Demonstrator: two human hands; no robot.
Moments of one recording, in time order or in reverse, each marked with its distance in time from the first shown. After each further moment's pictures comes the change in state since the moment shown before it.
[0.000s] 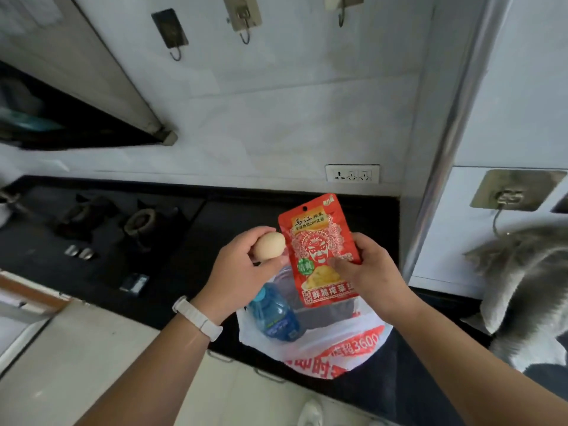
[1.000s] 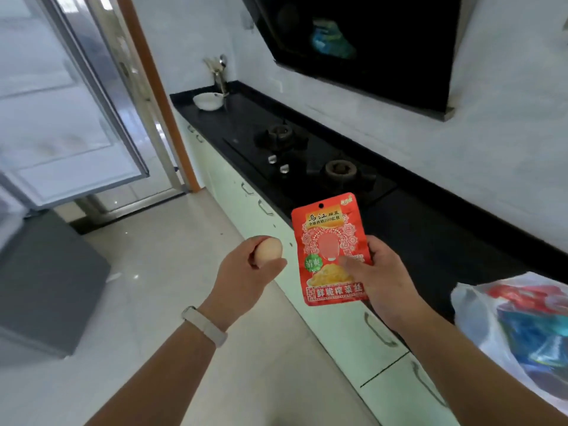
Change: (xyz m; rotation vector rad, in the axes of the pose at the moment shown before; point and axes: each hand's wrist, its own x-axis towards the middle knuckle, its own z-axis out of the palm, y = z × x) left_hand -0.284 -0.247 -0.307 -0.113 0.608 -0.446; right_hand -0.110 -0.061 0.448 -0.162 -0.511 -0.011
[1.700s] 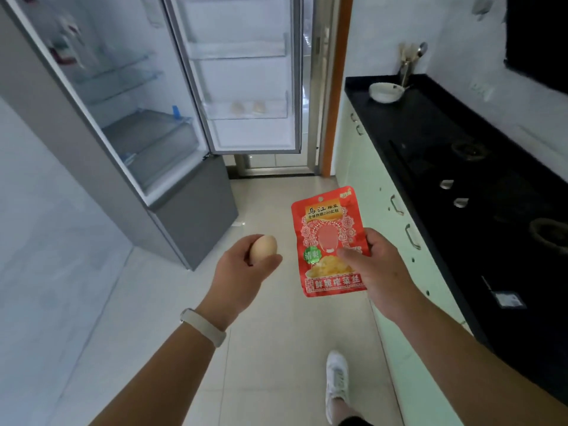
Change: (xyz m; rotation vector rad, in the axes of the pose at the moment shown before) left_hand -0.017 -0.116 -0.206 -0.043 0.547 -0.396; right_hand 0.096 -0.049 0.273 -0.016 -0.614 -0.117
